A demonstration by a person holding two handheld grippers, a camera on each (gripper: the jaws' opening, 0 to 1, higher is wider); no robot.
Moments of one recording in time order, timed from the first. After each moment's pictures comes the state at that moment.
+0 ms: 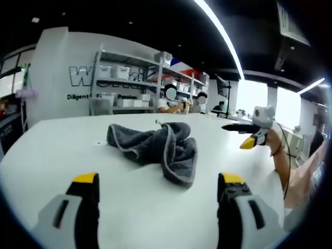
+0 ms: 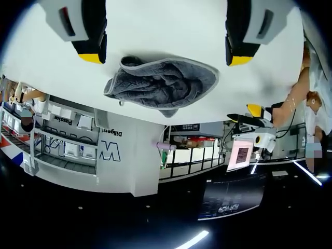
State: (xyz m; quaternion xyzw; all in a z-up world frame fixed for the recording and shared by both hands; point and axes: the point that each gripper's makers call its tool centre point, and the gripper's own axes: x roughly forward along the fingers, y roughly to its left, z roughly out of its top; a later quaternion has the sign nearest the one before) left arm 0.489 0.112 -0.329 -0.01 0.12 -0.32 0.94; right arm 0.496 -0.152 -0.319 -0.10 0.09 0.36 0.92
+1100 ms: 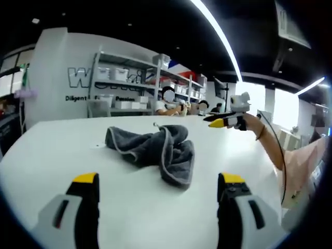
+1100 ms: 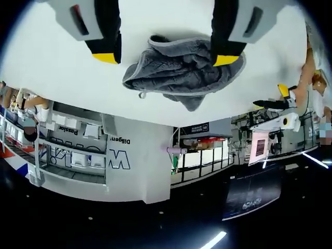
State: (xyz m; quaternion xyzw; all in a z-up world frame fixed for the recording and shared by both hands) left arm 0.486 0.113 -0.323 -0.01 0.12 -0.33 0.94; right arm 0.600 -0.170 -0.294 -0.07 0.15 0.33 0.93
